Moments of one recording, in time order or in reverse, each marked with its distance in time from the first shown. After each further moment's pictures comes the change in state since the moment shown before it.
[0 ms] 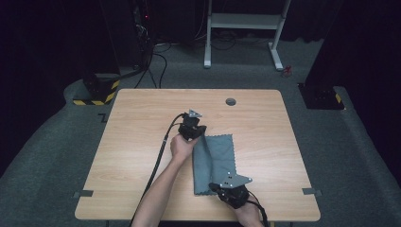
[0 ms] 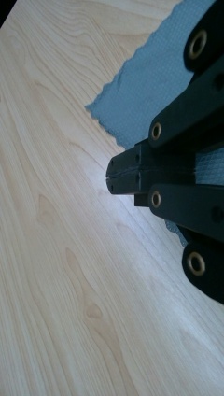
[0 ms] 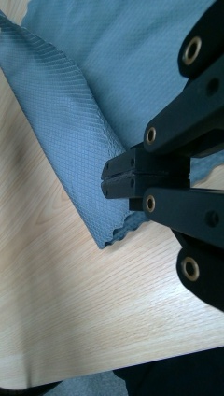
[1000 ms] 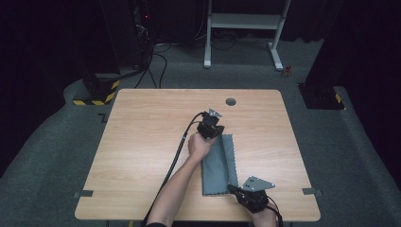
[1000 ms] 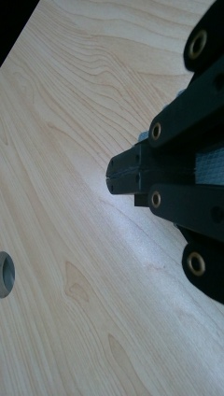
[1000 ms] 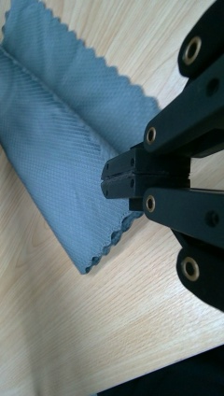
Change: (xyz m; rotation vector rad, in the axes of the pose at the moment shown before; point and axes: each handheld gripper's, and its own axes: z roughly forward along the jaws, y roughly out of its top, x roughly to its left) left arm -0.042 0.024 0.042 0.018 -0.060 0.042; right arm -0.020 -0.035 -0.039 -0.013 -0.084 0.102
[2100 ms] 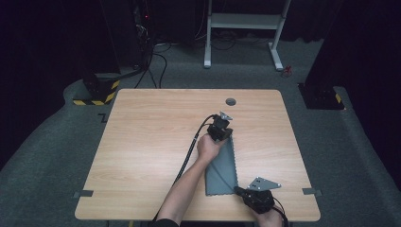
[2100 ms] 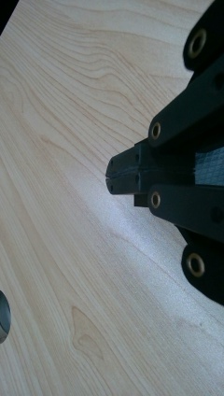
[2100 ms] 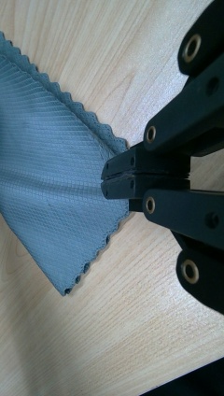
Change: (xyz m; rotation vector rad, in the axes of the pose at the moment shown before) left arm -0.023 0.002 0.031 0.027 0.011 0.052; right arm -0.013 -0.016 -0.005 0.054 -0.025 0.074
